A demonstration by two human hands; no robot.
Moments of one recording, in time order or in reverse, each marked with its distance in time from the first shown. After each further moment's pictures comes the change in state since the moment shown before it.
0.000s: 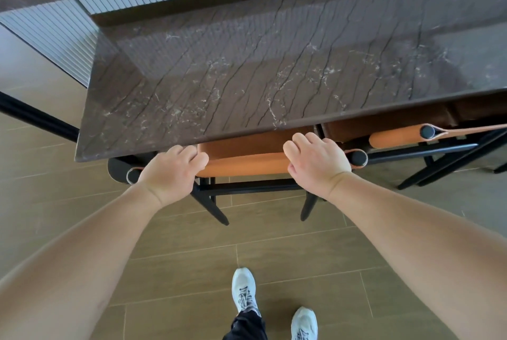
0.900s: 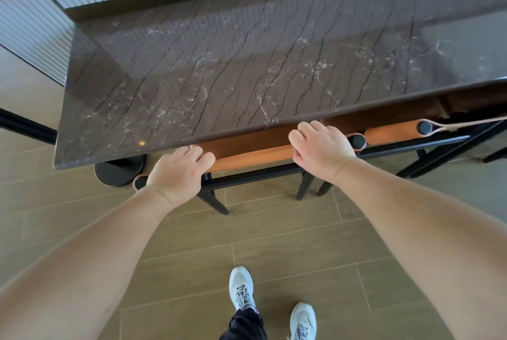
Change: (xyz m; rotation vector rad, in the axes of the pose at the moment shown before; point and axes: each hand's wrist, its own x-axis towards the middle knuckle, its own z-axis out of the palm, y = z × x) left_hand 0.027 0.017 0.026 0.011 -0.067 -0.025; right_hand 0.013 0.036 0.020 0.006 -0.004 0.014
